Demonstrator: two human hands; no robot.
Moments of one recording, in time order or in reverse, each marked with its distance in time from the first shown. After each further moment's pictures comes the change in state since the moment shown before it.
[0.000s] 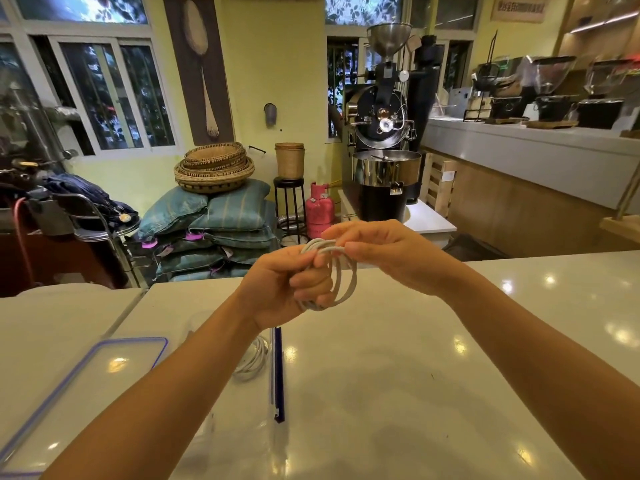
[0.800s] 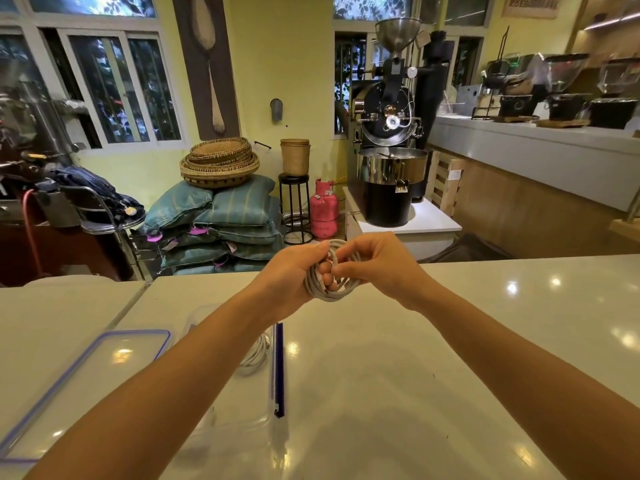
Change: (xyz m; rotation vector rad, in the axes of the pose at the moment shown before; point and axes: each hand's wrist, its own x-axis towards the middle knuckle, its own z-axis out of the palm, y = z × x) left_hand 0.014 -0.009 -0.003 0.345 0.636 -0.002; right_hand 0.009 0.025 0.021 -0.127 0.289 0.064
